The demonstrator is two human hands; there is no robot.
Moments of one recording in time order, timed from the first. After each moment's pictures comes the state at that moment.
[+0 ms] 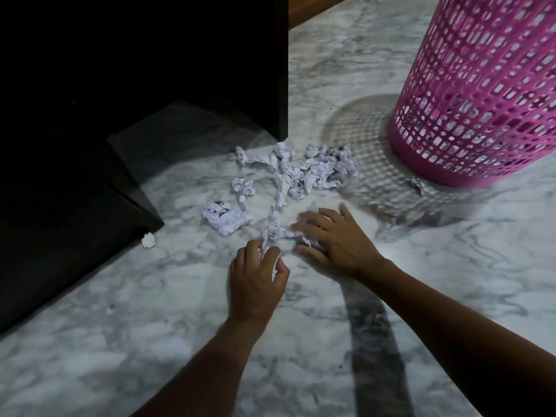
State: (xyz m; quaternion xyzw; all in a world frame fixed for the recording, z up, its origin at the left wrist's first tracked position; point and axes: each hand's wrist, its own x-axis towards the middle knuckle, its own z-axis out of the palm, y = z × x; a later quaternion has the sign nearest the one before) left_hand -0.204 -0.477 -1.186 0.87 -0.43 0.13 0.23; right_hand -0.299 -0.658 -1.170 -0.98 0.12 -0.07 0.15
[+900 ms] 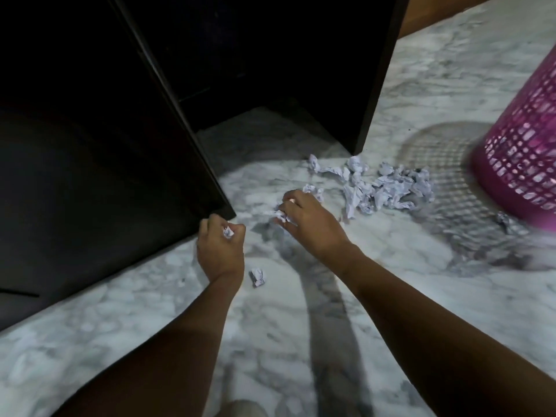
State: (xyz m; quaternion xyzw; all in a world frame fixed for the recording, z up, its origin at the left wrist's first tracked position) left_hand -0.083 -0.406 -1.152 0.91 -0.06 0.14 0.39; right_hand -0.151 -0.575 -1.143 -0.96 0.05 -0.16 0.21
